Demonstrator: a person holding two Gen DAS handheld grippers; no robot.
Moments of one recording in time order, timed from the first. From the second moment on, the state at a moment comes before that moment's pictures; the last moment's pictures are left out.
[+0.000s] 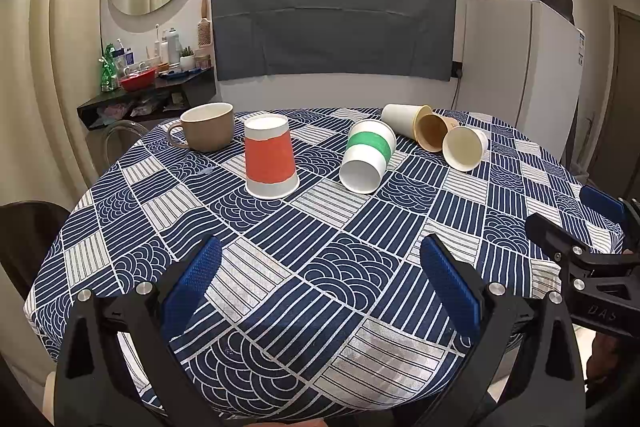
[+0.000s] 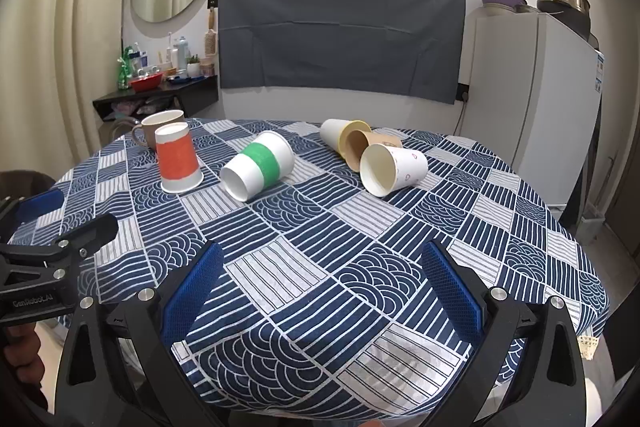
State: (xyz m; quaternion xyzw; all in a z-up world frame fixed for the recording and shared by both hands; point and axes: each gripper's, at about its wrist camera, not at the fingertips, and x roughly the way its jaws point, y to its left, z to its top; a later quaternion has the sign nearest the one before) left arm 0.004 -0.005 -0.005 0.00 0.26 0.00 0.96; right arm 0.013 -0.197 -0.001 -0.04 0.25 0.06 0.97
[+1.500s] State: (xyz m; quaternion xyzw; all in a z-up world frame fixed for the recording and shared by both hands) left arm 0.010 0.001 -0.013 0.00 0.28 0.00 0.96; right arm 0.020 -0.188 -0.006 -0.05 0.26 0.07 0.96
